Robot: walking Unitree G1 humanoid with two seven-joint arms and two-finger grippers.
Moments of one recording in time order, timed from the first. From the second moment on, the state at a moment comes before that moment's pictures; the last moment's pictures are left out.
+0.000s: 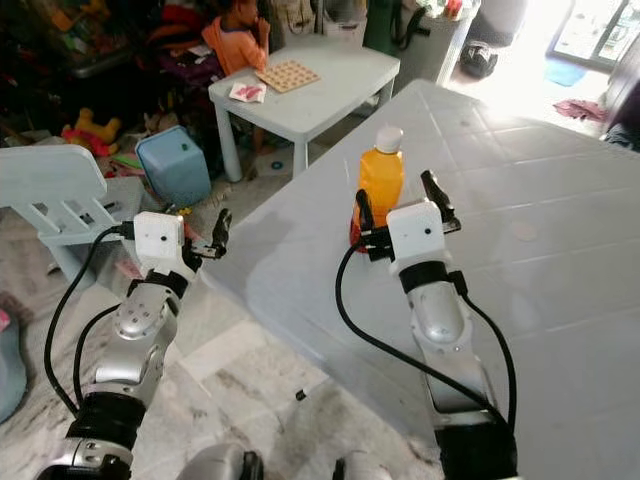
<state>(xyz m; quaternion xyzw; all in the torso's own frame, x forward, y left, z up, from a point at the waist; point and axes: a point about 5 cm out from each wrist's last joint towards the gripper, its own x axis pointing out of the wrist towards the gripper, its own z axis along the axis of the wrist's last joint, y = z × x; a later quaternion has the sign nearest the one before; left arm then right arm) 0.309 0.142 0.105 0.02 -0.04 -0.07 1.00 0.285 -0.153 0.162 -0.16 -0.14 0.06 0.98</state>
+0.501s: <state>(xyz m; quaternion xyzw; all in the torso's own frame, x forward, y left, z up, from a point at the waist) 0.309 0.139 0.105 0.02 -0.04 -0.07 1.00 0.312 -0.148 0.200 -0.16 -0.20 0.08 0.96</state>
